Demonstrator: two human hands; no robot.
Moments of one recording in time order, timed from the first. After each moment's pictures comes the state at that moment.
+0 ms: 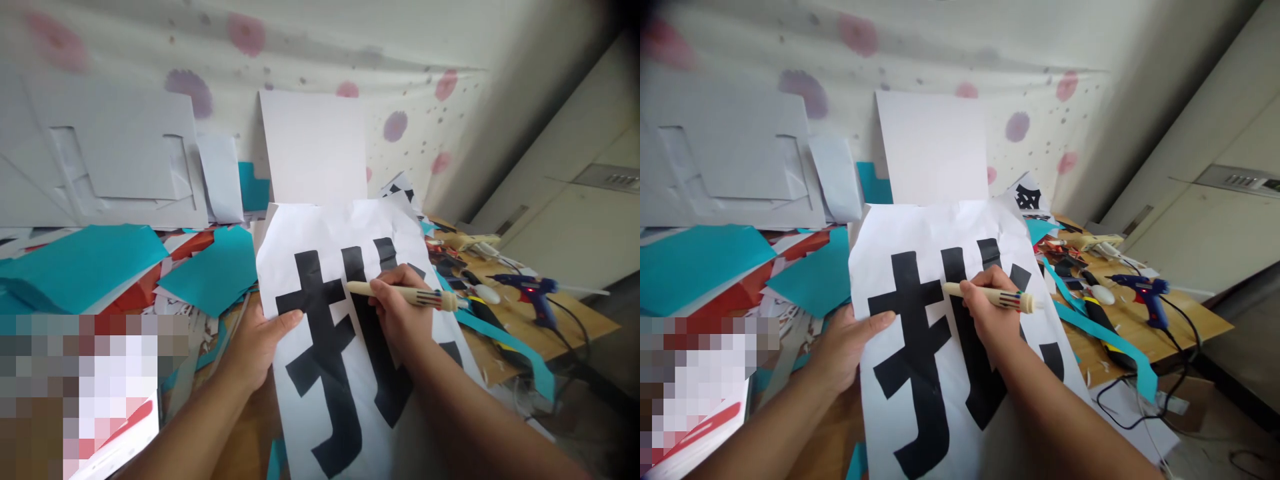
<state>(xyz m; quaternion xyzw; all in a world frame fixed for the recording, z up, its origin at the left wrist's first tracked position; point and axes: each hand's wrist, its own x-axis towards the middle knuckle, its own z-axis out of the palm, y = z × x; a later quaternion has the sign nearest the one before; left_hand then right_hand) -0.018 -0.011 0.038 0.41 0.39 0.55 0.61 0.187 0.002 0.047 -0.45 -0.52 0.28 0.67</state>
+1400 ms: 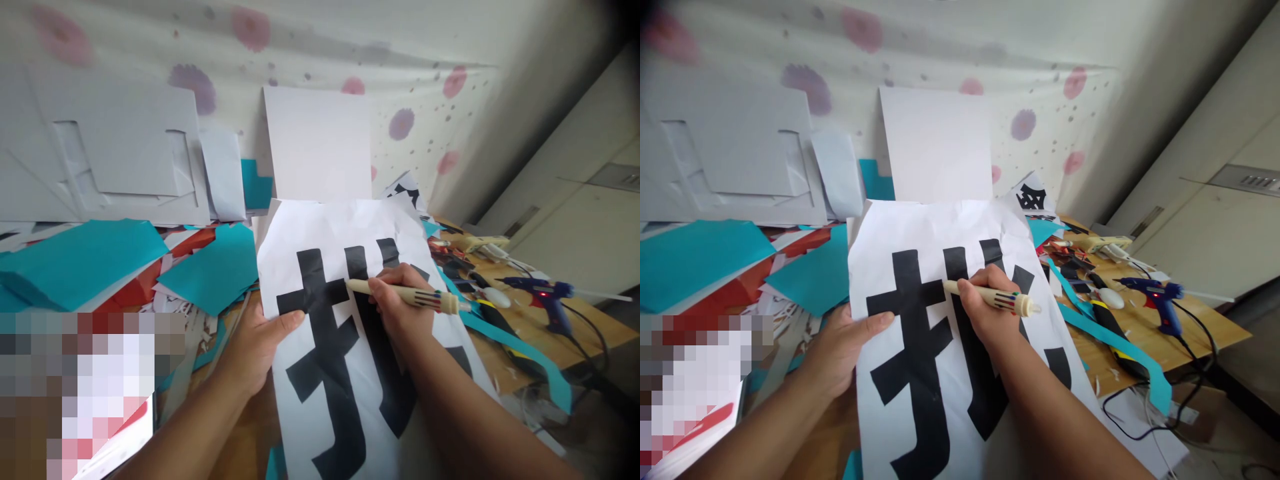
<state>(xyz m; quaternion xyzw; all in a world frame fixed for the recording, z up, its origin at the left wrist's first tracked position) -0.017 -0.012 0.039 0.42 0.37 0.56 0.62 0.189 0.013 0.047 -0.43 -0.59 0.18 0.66</state>
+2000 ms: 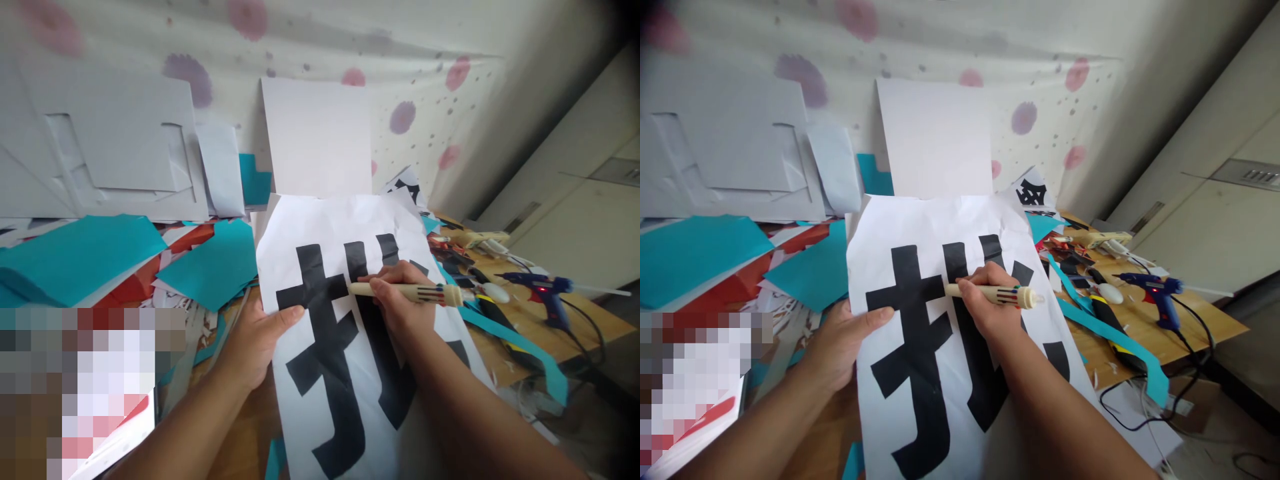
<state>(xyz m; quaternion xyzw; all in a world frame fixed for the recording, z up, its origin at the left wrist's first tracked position) -0.019 -0.013 0.037 0.41 0.38 0.55 0.62 0.192 0.014 0.043 -0.38 -0.58 0.25 0.67</state>
